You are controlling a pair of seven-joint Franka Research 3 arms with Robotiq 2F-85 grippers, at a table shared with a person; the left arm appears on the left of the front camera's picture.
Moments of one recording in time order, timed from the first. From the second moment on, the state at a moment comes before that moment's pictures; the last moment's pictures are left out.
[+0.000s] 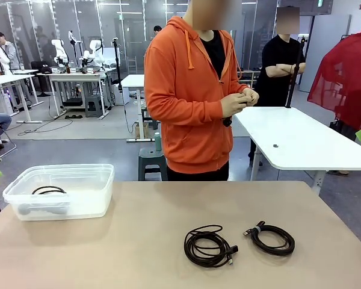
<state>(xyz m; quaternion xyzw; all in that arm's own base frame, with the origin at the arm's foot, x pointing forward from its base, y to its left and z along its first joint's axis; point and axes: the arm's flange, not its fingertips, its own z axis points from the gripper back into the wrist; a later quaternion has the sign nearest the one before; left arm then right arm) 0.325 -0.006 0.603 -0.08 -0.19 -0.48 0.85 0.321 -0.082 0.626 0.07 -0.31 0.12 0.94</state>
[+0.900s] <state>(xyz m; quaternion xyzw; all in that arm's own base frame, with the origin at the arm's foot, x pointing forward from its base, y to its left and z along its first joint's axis) 0.325 -0.006 0.603 -0.08 -0.19 -0.48 0.85 0.321 -0.082 0.626 0.07 -0.31 0.12 0.94</state>
